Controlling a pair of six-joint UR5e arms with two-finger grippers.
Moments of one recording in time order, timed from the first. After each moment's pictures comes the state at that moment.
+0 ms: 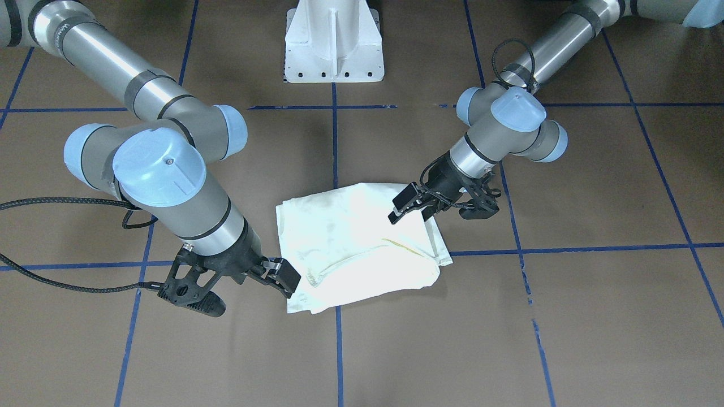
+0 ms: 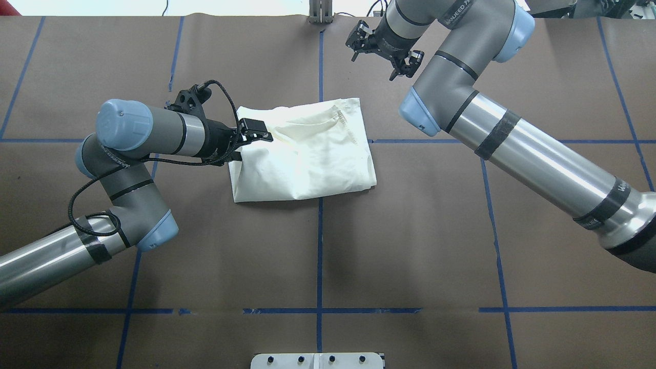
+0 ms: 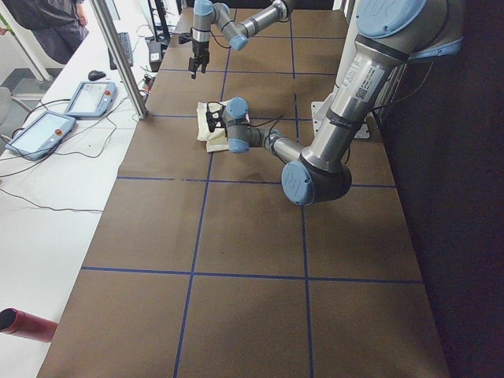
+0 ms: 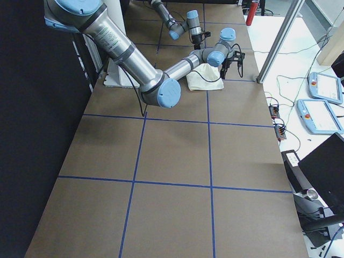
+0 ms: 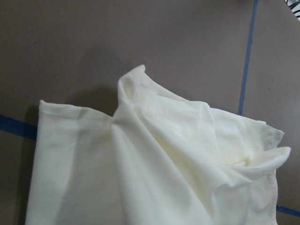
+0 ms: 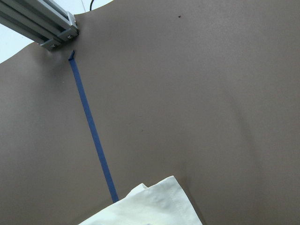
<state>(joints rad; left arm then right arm) -0.68 -2.10 -1.35 -2.63 -1.95 -1.68 0.88 -0.69 1.22 -1.21 2.09 1.41</state>
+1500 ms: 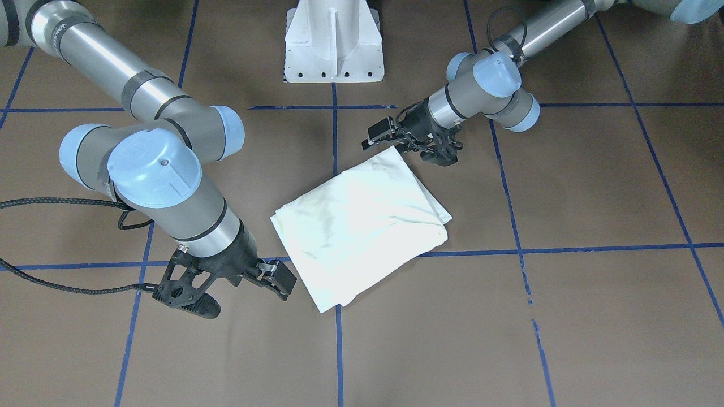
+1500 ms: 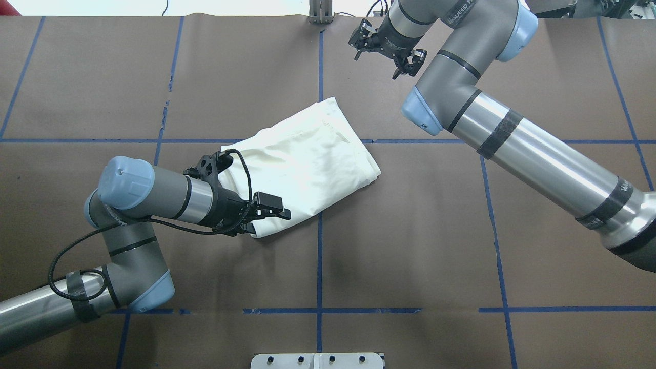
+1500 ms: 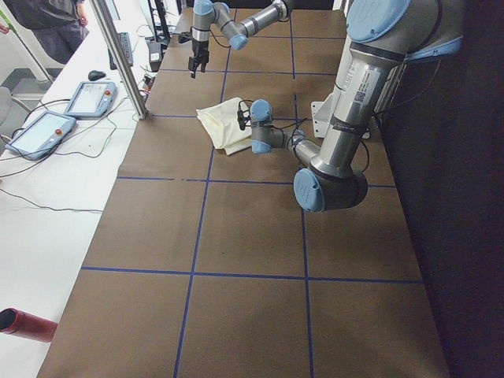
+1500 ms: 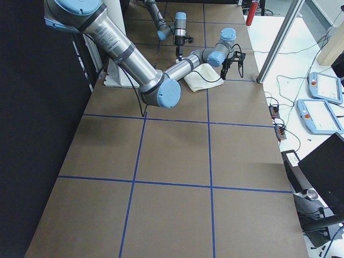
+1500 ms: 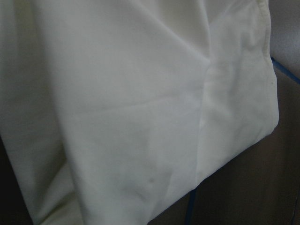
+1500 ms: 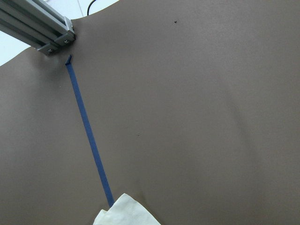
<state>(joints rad) -0.51 -2.00 -1.51 -2.68 -2.06 -1.70 0.88 -0.69 1.22 -1.21 2.08 1.41</state>
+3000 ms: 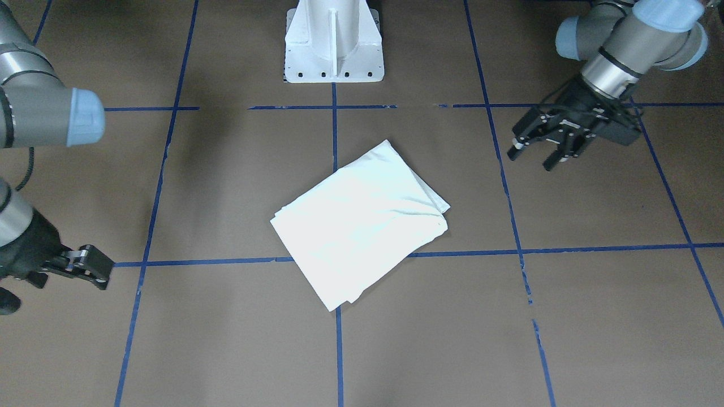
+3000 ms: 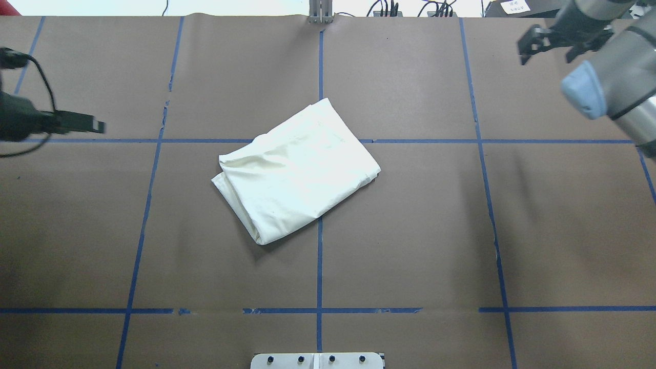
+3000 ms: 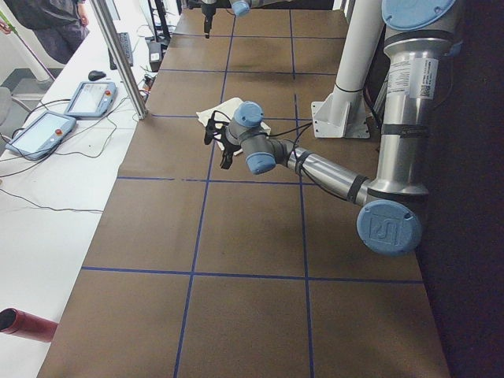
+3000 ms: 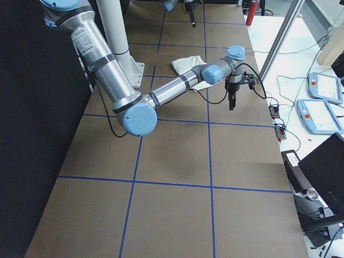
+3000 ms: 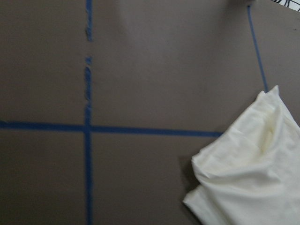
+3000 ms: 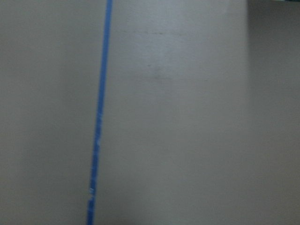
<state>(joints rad) -1.06 -1.59 -1.89 -2.19 -2.07 -0.86 1.21 -1.12 1.56 -1.58 2.14 0.51</state>
